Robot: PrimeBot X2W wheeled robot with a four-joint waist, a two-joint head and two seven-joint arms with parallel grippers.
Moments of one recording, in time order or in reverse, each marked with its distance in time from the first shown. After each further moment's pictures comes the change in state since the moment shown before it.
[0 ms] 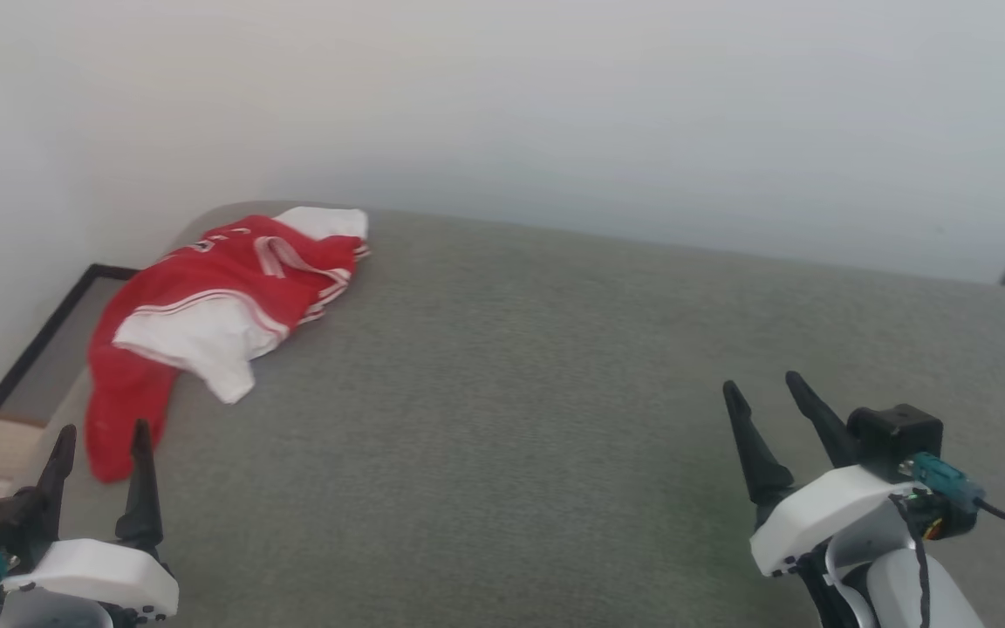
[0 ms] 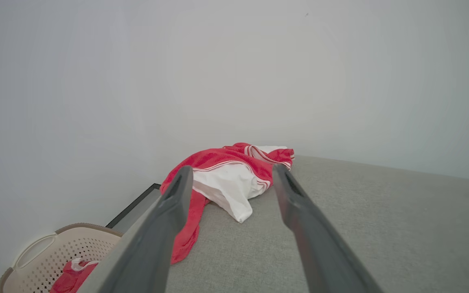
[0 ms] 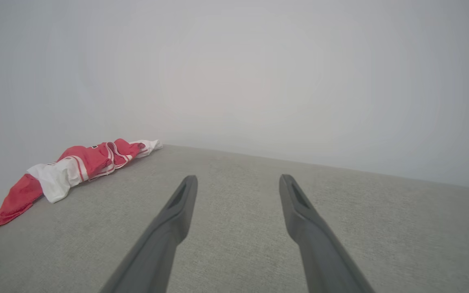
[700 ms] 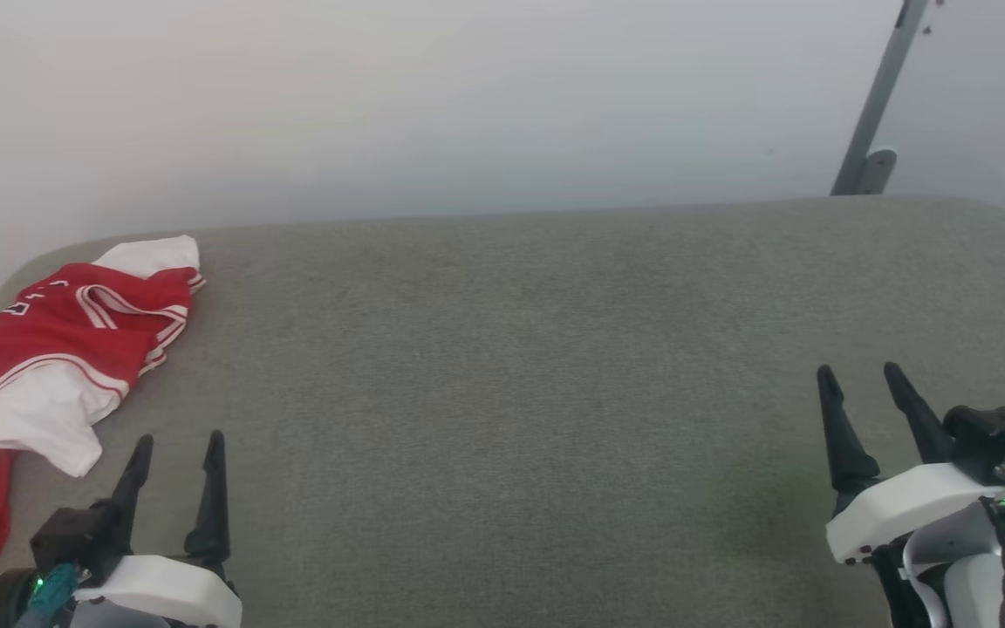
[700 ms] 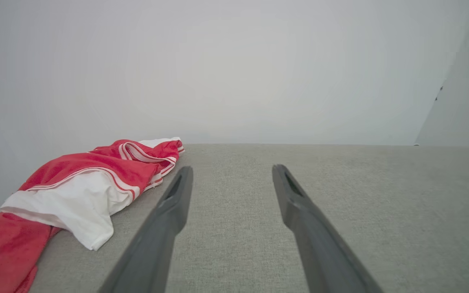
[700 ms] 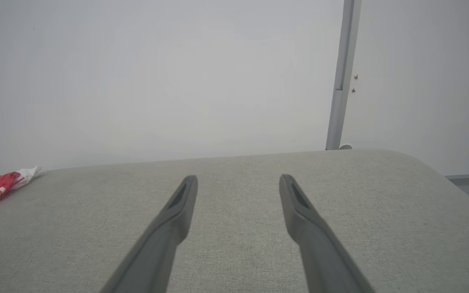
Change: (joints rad) left arm 0.038 -0.076 -0.063 -0.047 0.029 -0.010 0.000; right arm 0.036 -0.025 -0.155 -0.060 -0.029 0.000 0.000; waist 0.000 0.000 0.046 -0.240
